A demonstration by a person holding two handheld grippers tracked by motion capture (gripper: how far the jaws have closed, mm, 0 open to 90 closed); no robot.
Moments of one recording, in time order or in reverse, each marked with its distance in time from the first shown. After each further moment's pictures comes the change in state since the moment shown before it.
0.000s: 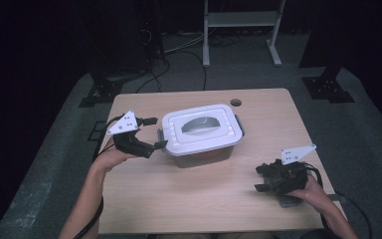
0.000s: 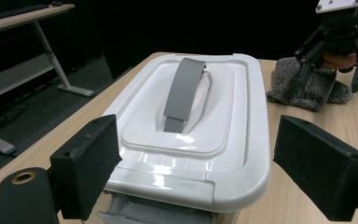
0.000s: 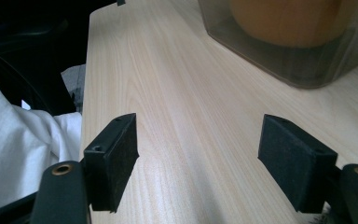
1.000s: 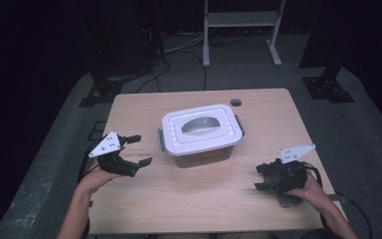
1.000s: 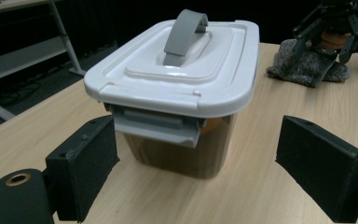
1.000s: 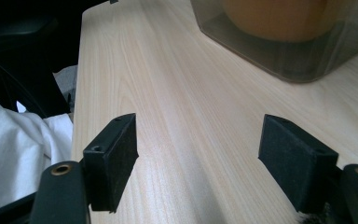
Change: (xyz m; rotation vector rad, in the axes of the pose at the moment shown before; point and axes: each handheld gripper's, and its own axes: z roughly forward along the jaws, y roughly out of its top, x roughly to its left) left arm -0.021 -0.053 -0.042 0.020 0.053 -0.069; right arm -0.005 -0.002 0.002 0.008 -0.015 0.014
